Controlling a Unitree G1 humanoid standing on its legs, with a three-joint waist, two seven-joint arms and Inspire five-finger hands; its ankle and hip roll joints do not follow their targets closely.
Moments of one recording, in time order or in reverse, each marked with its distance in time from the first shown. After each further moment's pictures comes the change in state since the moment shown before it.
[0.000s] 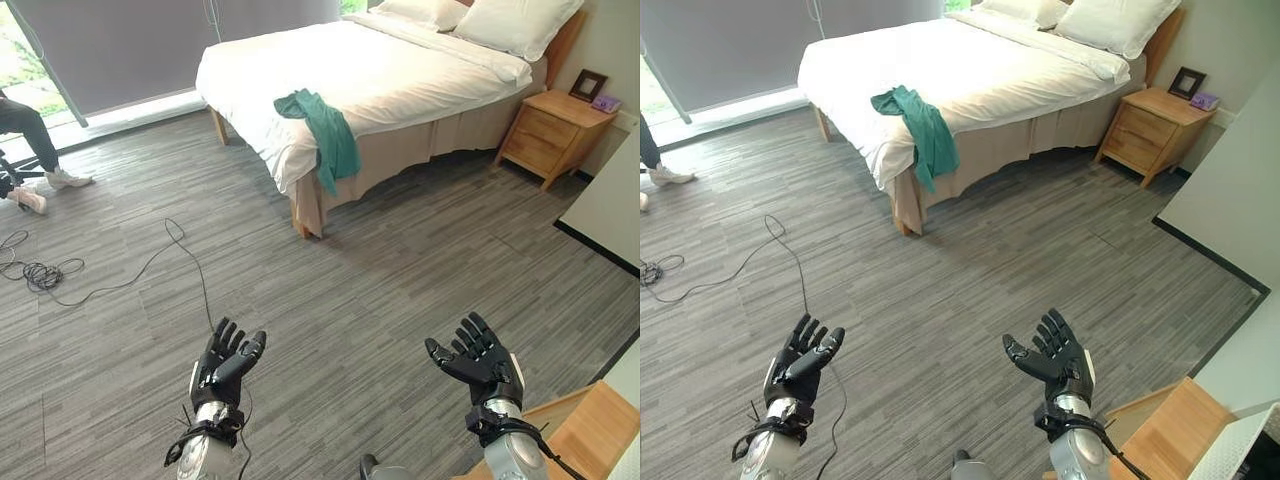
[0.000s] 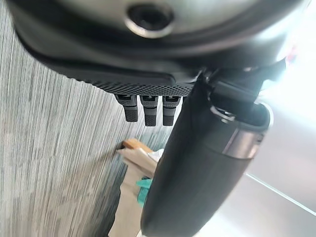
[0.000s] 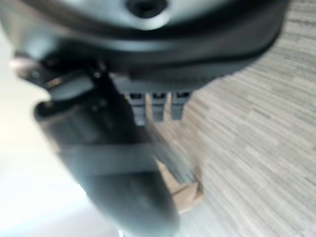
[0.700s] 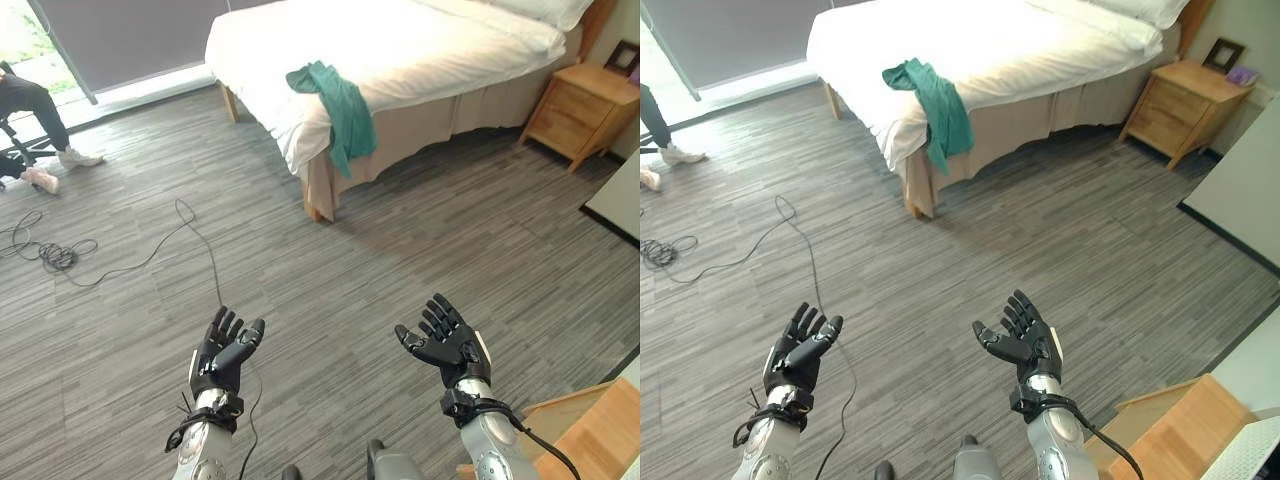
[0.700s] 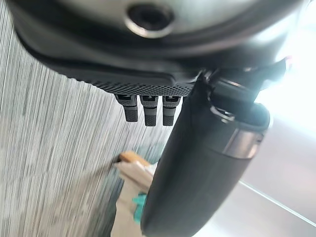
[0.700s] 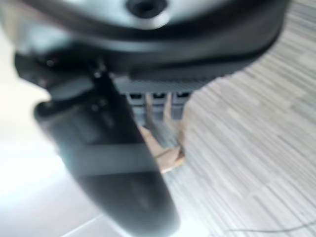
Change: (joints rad) left arm -0.045 0.008 0.031 0.004 -0.014 -0.002 0.042; right arm -0.082 0.002 0.107 -0.007 0.000 0.009 0.021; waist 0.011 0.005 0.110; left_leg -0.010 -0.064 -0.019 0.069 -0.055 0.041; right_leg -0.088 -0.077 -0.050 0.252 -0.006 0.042
